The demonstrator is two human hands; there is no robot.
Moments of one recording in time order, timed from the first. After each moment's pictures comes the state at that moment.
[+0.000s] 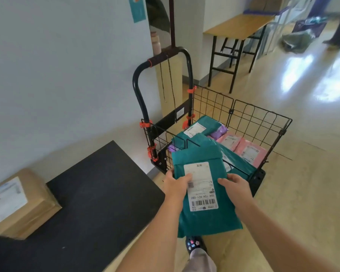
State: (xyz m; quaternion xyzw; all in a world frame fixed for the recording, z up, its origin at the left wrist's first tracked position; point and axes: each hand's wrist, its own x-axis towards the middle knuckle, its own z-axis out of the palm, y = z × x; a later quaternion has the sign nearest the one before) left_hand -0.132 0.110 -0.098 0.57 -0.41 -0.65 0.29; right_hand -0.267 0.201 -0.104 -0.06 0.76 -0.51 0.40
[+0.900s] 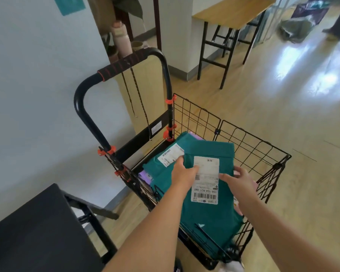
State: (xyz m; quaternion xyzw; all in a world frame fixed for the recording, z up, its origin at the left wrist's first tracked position) left_hand -0.382 -0.061 -0.120 0.53 -0.56 -0.61 0.18; right_hand -0.500 0.047 -0.114 -0.05 0.79 -0.49 0.35
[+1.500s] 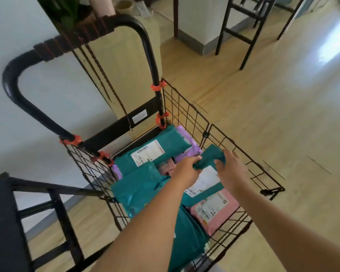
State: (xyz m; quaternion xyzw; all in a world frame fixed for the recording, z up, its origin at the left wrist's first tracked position) left_hand -0.548 -0.093 -0.170 0.51 -0.71 -0.48 0.02; right_hand -0.676 -0.027 -0.150 -0.40 0.86 -0.17 0.26
